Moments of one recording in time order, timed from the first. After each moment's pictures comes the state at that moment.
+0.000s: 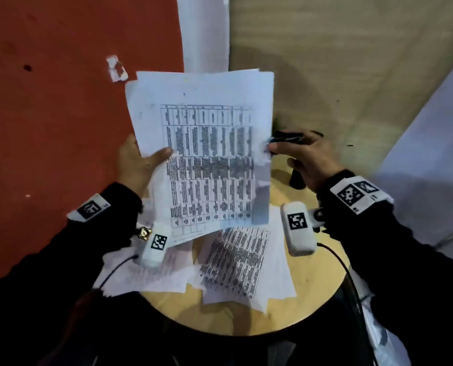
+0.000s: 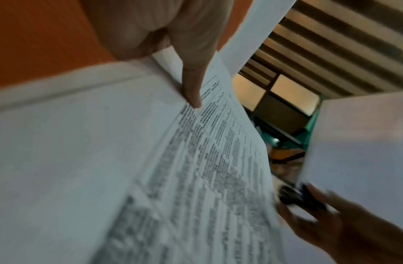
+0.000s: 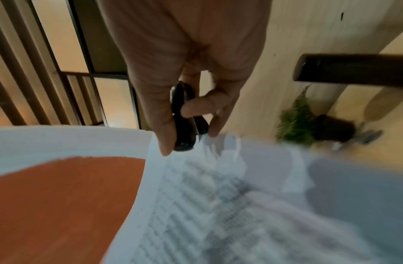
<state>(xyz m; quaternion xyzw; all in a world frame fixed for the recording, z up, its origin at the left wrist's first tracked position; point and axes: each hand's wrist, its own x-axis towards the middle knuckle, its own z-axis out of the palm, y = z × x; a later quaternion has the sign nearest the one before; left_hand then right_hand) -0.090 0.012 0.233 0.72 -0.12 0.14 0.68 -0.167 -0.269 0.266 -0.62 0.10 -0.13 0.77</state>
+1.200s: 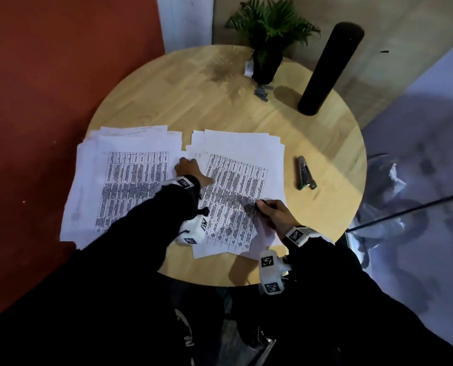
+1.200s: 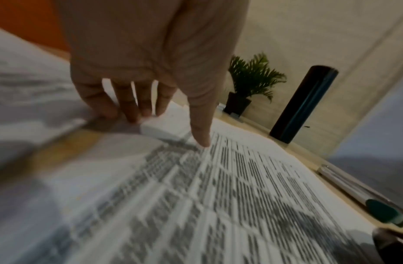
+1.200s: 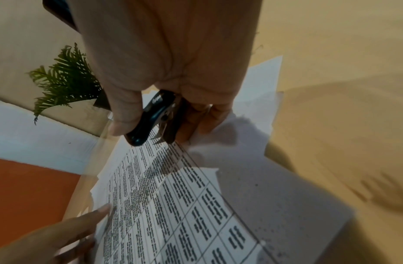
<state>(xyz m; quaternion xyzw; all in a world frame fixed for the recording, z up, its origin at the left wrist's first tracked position) -0.040 -0.082 -0.025 0.96 0.00 -0.24 0.14 -0.197 -0.258 -0.029 -0.65 0.31 0.09 0.69</state>
